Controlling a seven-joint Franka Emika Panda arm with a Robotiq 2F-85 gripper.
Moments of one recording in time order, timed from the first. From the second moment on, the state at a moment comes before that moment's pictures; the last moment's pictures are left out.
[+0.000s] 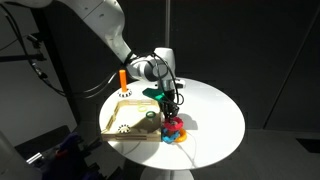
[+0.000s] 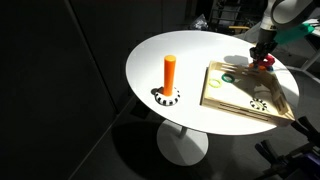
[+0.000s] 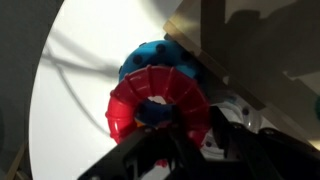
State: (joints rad) arm -0.01 0.52 -0.19 -2.01 -0.18 2.47 0.09
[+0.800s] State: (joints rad) arm 0.00 0.56 -0.17 -2.01 -0.19 2.43 0.09
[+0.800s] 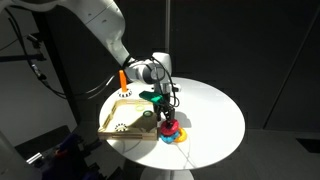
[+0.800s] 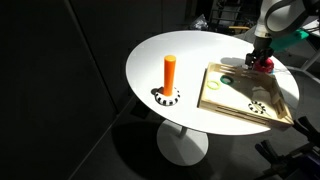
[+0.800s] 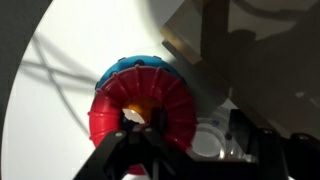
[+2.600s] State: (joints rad) arm 0.00 0.26 -0.06 -2.00 -0.14 1.88 -0.07
